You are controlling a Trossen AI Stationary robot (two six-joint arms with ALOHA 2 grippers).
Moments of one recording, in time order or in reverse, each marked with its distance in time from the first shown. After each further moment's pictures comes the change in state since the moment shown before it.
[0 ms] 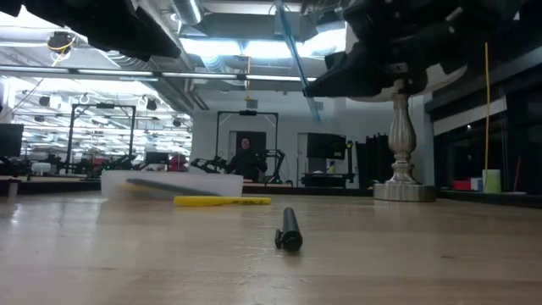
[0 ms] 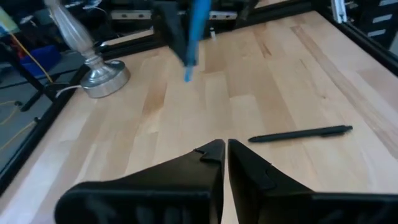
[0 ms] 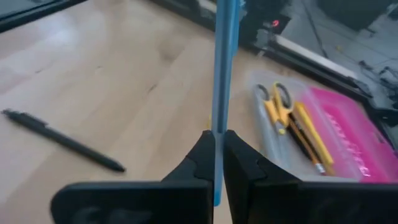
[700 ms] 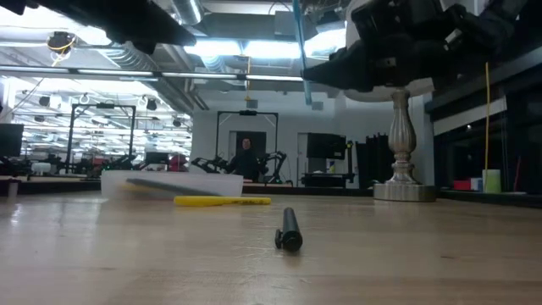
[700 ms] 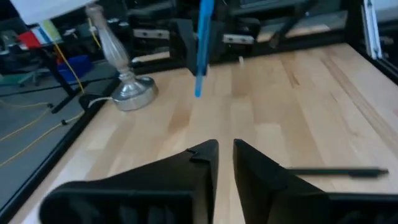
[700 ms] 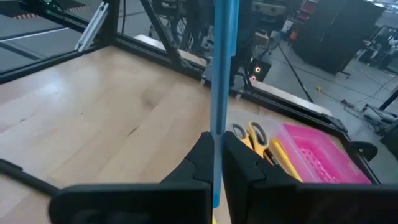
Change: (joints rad) left arm 0.029 0.009 0.000 0.116 -0.088 -0.003; right arm -0.115 0.000 -0.097 0.311 -0.155 0.030
